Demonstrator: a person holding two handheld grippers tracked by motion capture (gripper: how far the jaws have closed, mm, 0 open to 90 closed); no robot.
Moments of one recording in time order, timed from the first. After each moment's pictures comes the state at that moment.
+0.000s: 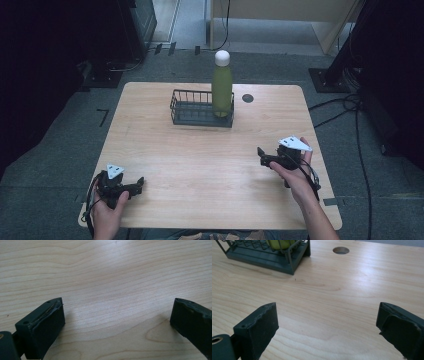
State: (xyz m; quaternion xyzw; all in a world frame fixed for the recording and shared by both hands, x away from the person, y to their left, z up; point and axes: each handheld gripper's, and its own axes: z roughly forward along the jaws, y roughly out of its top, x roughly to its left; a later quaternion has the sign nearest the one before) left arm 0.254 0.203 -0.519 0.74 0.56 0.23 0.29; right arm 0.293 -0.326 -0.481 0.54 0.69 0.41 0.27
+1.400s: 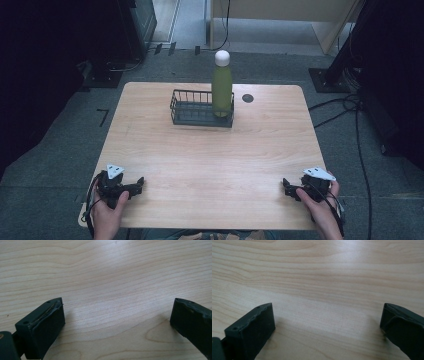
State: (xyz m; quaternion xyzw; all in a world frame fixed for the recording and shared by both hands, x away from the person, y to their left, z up) left arm 0.254 0.203 -0.519 0.74 0.56 0.23 0.29; right arm 0.217 -0.392 -0.527 0.61 0.69 0.30 0.25
